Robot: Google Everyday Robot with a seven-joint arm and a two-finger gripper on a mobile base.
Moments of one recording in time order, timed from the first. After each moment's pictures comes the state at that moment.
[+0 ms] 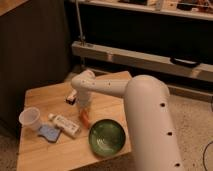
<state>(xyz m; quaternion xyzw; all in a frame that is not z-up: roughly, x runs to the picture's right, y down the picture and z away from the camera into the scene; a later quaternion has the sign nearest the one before) -0.137 0.143 0.889 -0.21 -0.35 -0.70 0.58</state>
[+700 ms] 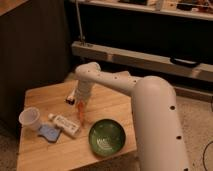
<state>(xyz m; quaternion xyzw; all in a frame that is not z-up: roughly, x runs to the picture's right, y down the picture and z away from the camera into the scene) -0.180 0.064 0.828 -0.11 -0.42 -0.65 0.63</state>
